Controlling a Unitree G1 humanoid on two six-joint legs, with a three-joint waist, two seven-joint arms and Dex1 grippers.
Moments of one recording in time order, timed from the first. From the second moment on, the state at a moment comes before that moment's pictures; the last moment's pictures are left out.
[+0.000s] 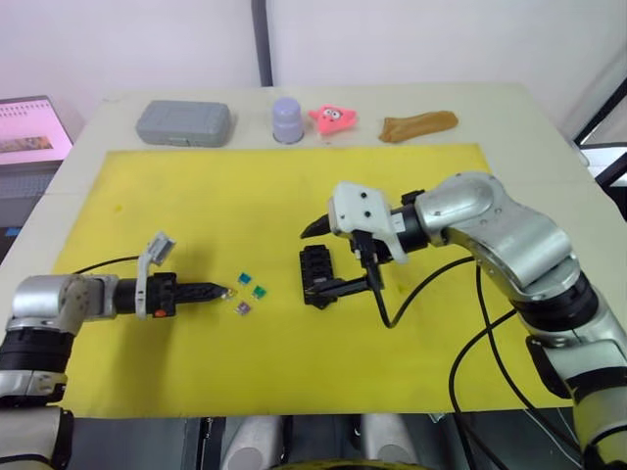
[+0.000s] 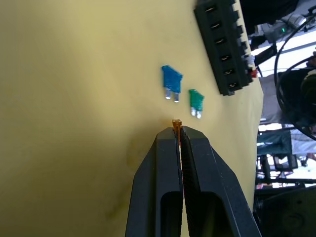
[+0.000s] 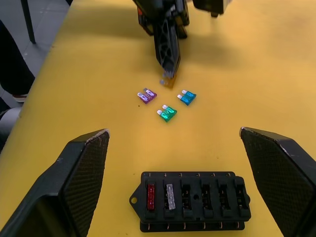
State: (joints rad) left arm -0.39 0.87 0.07 0.24 -0.70 1.15 -1.29; right arm -0.88 -0.68 0.39 -0.41 0.40 0.87 1.13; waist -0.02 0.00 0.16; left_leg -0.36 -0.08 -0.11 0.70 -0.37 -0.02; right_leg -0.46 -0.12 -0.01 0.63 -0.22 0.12
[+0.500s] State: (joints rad) left arm -0.60 0.84 0.17 -0.13 -0.85 1.09 -1.23; right arm -0.91 -0.64 0.19 -0.31 0.65 1.17 1.08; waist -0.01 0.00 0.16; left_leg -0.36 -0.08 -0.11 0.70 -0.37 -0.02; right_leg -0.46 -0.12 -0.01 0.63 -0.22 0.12
